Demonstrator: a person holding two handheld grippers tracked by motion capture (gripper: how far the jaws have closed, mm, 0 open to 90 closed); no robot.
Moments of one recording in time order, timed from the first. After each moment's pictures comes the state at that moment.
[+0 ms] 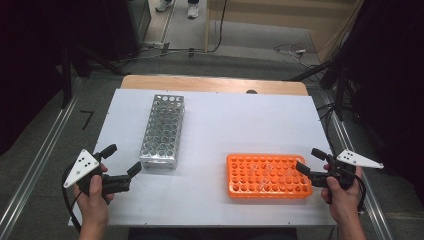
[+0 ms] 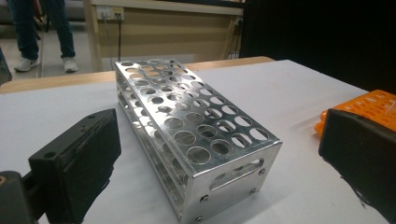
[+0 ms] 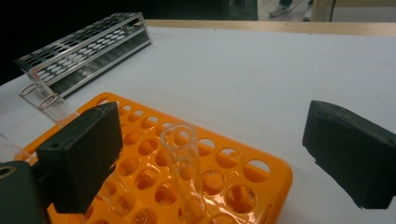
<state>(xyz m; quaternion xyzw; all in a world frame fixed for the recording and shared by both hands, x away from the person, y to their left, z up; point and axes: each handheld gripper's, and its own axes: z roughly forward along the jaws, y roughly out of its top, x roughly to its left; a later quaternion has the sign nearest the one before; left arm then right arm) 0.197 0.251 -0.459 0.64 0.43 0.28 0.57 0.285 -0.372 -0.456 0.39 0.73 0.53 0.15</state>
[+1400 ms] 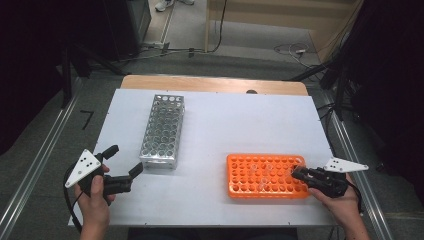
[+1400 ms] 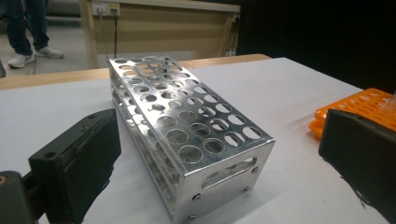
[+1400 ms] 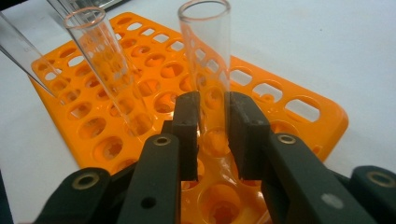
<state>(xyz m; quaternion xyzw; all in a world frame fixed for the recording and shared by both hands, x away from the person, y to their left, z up) 0.197 0.247 -0.458 0.65 0.43 0.27 0.57 0.281 -0.370 -0.480 0.32 0.81 0.47 0.11</state>
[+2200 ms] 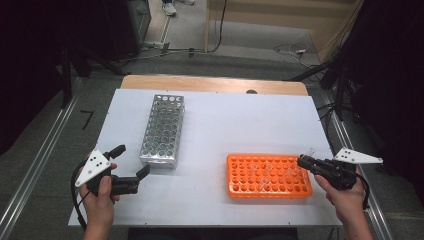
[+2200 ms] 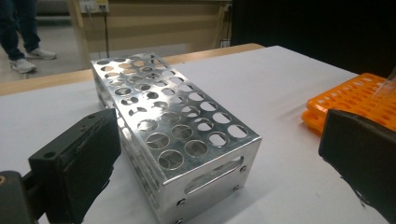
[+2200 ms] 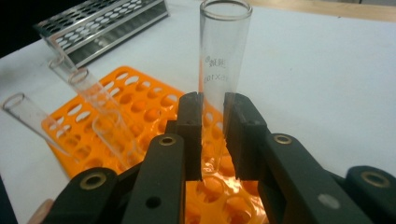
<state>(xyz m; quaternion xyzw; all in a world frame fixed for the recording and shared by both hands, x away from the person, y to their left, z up) 0.199 0.230 -0.451 0.67 0.40 0.27 0.56 0.284 -0.369 -0.441 0.36 0.78 0.50 0.13</state>
